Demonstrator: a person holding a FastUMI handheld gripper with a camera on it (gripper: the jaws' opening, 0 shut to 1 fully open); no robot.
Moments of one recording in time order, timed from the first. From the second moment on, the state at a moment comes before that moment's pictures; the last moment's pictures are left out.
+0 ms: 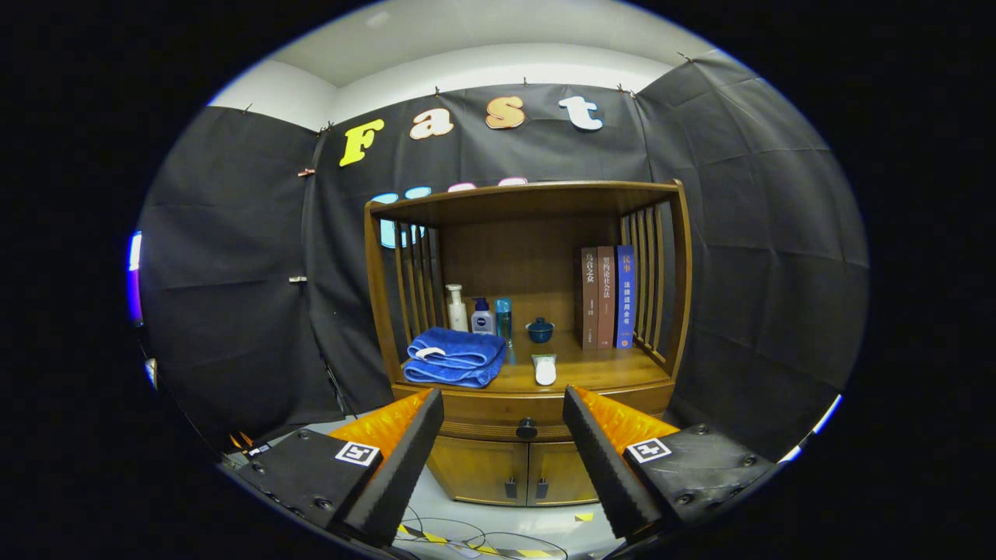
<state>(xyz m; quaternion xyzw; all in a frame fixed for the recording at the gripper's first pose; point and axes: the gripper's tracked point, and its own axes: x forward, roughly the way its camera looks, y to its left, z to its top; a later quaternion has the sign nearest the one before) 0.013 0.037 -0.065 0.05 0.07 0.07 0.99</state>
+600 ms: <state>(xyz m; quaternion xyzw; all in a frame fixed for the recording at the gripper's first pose) 0.015 0.029 -0.059 0.05 0.07 0.06 1.00</state>
